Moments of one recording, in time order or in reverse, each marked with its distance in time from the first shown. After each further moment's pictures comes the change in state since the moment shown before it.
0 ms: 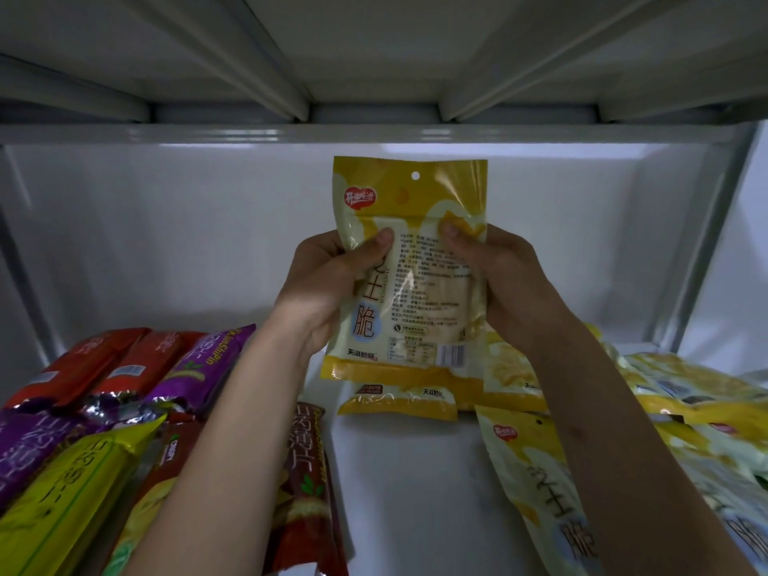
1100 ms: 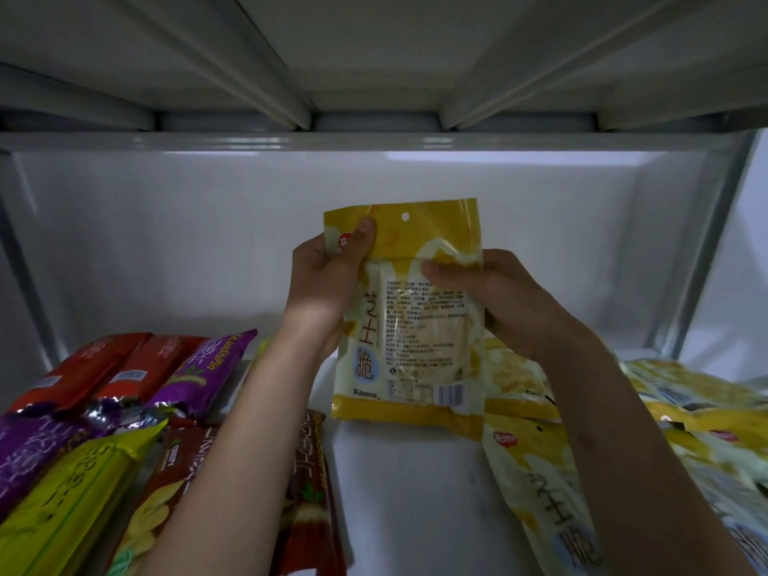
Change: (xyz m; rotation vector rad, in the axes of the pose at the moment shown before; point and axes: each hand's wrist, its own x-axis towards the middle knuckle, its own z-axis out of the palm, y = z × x) left_hand 0.005 -0.005 0.009 0.058 0.186 0.109; right_hand -0.006 -0.005 -0.003 -0.317 -0.114 0.105
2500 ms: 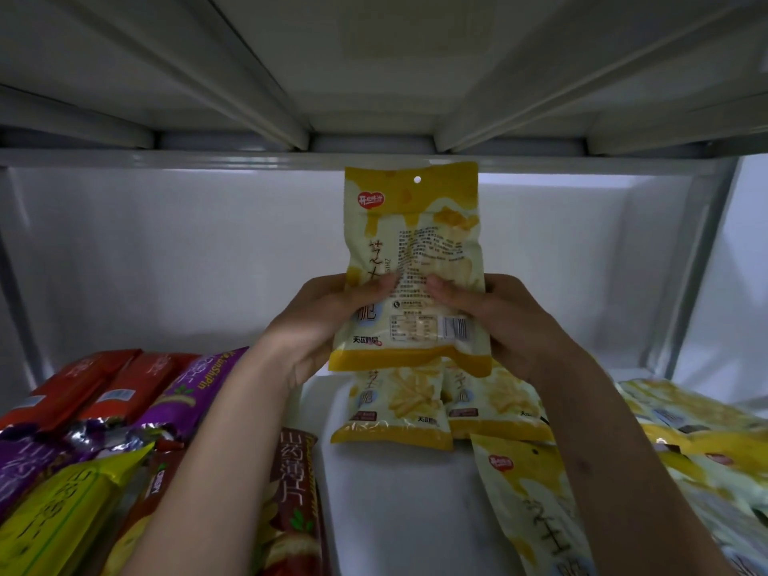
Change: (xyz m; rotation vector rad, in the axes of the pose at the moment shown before) left_hand 0.001 0.003 -0.017 0.059 -0.323 -0.277; right_hand 0.007 0.007 -0.008 0.183 0.046 0.016
